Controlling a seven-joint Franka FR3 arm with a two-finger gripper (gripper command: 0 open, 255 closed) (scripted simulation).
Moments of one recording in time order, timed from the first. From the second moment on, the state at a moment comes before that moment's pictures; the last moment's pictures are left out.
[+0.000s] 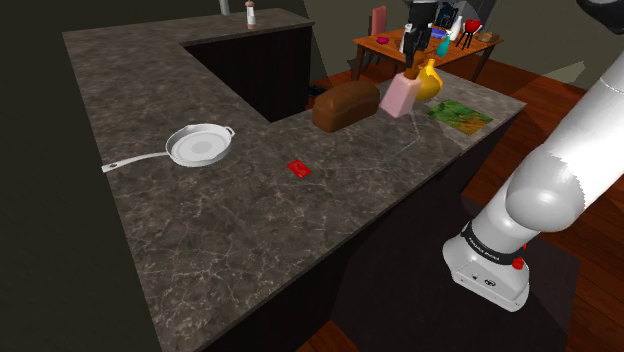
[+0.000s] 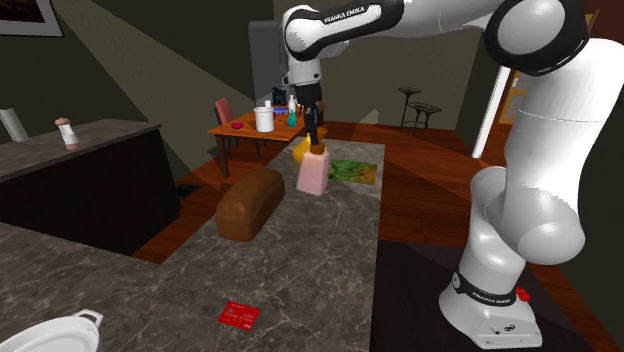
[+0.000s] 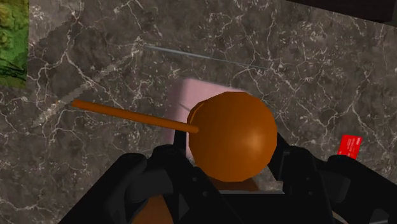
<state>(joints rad) -0.03 -0.01 -0.47 -1.78 -0.03 1.60 -0.51</state>
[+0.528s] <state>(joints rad) 0.05 -0.12 -0.37 -1.81 -0.04 1.52 -0.33</state>
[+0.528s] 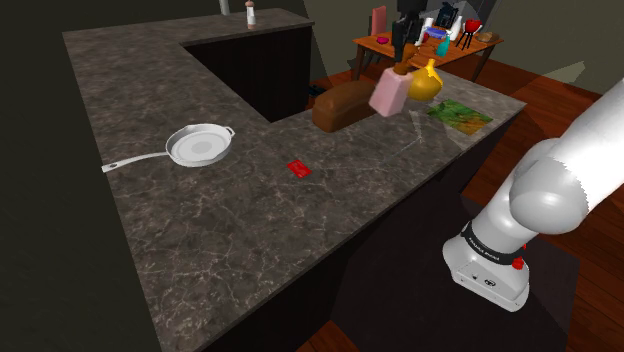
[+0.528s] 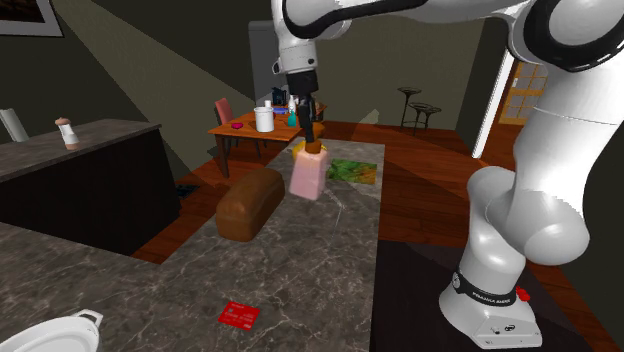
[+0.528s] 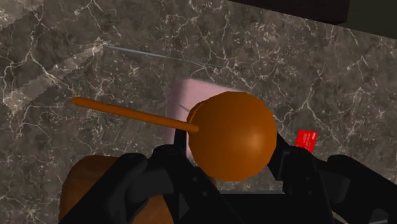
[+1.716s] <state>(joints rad) 0.23 -0.13 -0.12 -1.59 0.06 1.30 0.10</state>
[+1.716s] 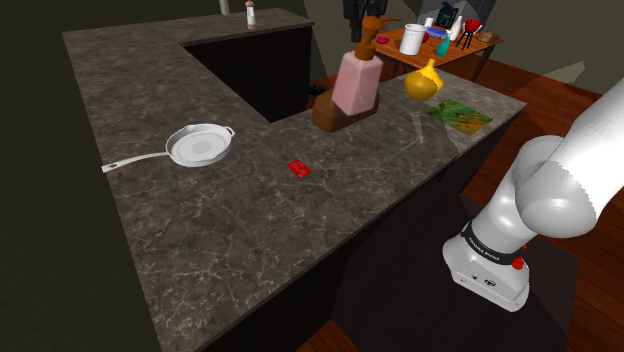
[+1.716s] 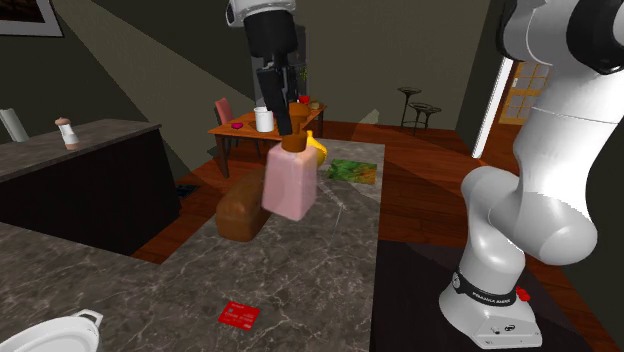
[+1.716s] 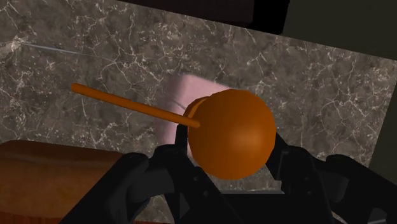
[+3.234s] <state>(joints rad) 0.29 -0.13 -0.05 -1.74 0.09 1.46 0.22</state>
